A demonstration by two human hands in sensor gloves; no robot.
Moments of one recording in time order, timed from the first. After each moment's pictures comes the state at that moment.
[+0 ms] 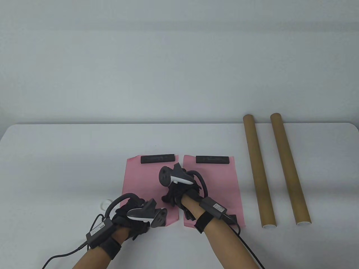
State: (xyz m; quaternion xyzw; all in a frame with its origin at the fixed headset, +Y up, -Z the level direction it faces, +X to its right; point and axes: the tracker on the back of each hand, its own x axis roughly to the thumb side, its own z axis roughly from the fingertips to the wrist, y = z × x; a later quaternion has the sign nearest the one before) left_hand -0.134 -0.749 -0.346 -0.17 -0.31 -0.27 0.90; right_hand -0.017 -0.766 -0.459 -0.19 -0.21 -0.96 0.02
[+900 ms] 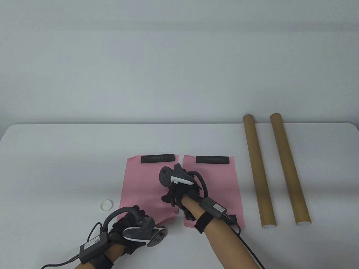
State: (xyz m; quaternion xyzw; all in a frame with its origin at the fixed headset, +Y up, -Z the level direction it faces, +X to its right) left_hand -0.133 -0.750 -0.297 -0.11 -0.34 -0.29 0.89; right_hand -0.016 -0.767 -0.458 -0.18 -0.21 -0.96 0.02
